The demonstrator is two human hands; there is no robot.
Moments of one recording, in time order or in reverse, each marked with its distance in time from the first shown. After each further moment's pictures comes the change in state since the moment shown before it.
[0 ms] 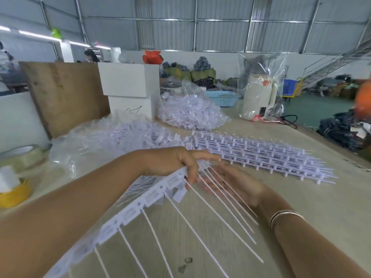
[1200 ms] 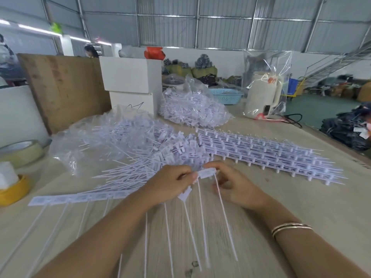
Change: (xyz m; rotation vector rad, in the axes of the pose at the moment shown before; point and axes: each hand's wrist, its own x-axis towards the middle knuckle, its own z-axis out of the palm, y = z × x) left_hand -0.002 -0.080 0.037 0.284 0.659 -0.185; right_hand 0.004 0.013 0.013 -0.934 0.035 -0.436
